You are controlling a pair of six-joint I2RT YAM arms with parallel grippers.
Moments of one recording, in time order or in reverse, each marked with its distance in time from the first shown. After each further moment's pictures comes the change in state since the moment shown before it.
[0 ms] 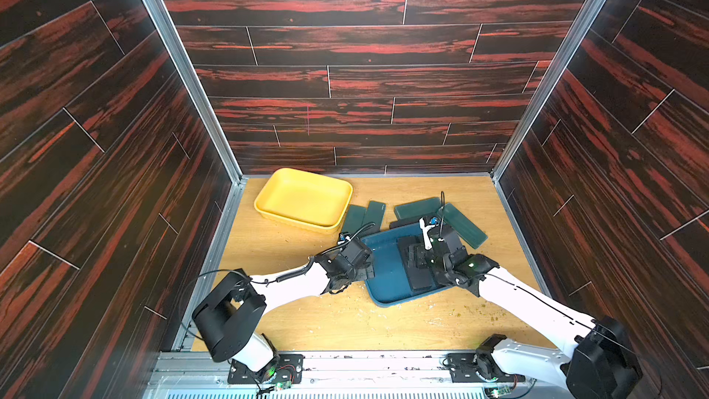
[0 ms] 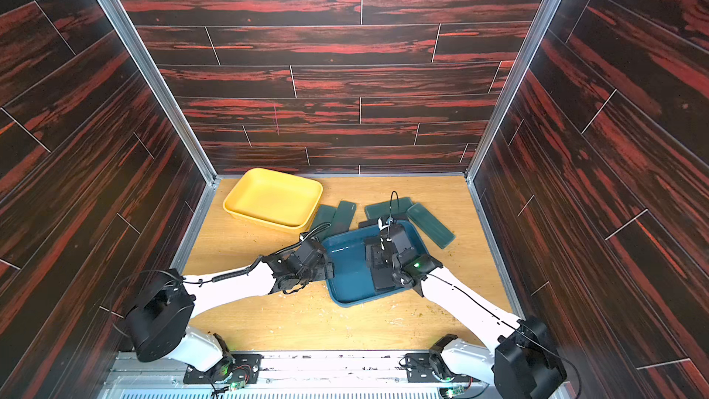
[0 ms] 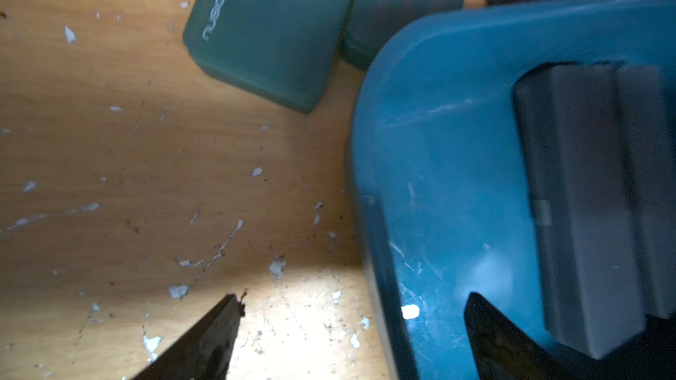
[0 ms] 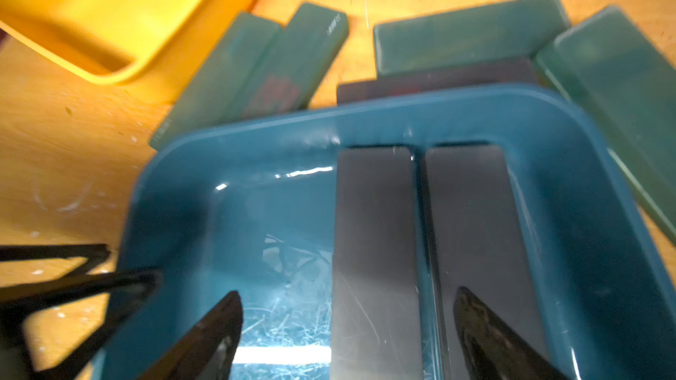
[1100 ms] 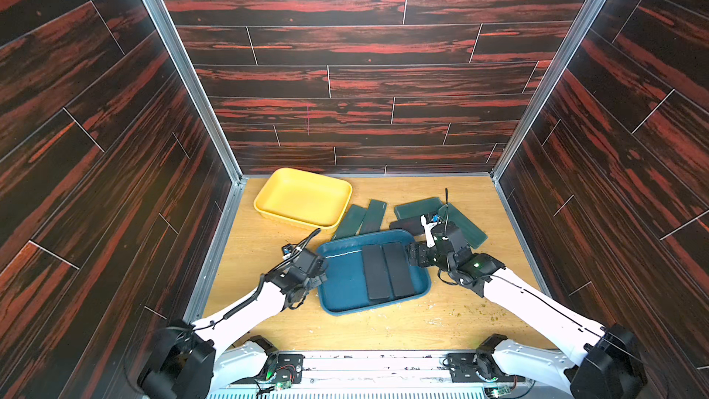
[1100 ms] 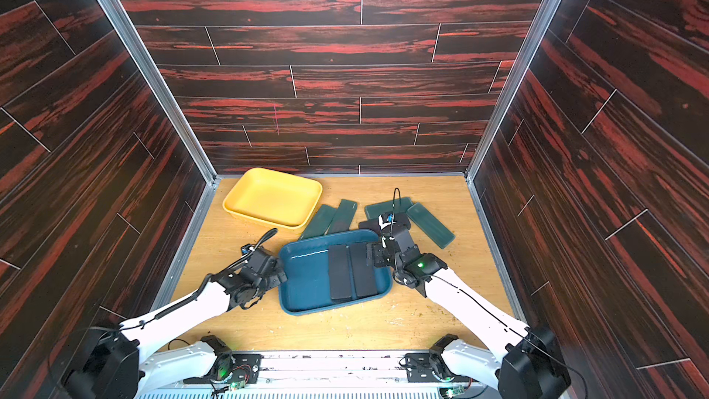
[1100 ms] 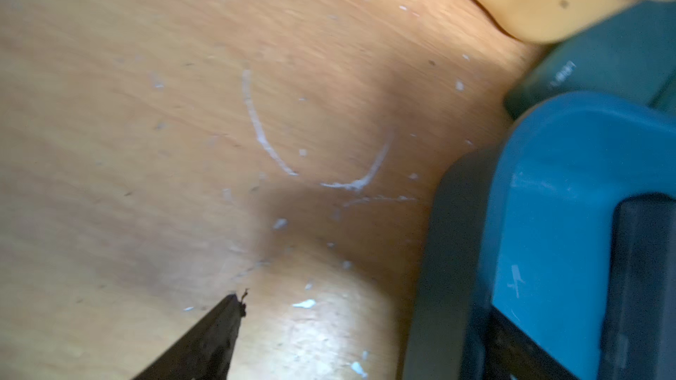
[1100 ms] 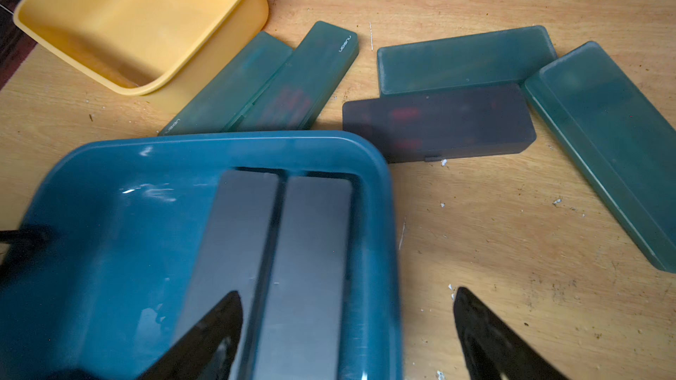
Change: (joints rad) left arm 0.311 -0.451 -0.336 -0.176 -0.125 -0.074; right arm 0.000 -0.015 0.013 -0.018 0.000 -0.026
